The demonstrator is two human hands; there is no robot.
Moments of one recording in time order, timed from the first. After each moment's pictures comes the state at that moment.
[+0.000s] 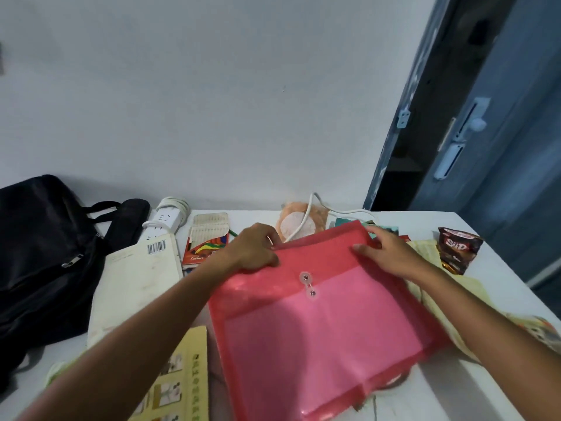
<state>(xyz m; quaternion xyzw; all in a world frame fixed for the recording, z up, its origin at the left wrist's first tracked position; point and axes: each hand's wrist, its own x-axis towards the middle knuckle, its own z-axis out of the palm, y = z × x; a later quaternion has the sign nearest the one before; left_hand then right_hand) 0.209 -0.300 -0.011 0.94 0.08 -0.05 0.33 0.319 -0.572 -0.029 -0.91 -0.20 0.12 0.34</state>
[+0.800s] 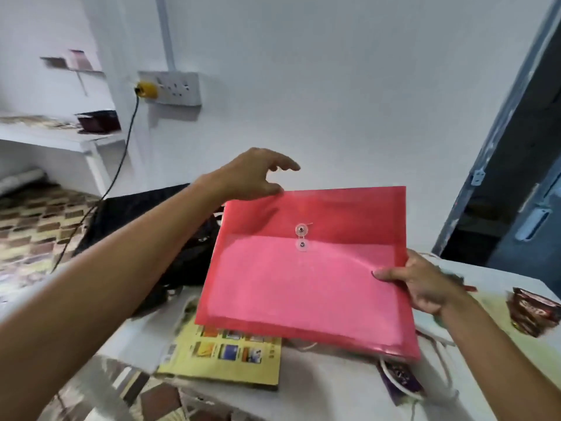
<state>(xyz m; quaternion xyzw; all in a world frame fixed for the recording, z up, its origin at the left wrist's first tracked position) 0.069 -0.237 0.178 0.97 0.02 0.18 0.17 0.190 -0.528 0.066 -0.62 -0.23 0.34 0.67</state>
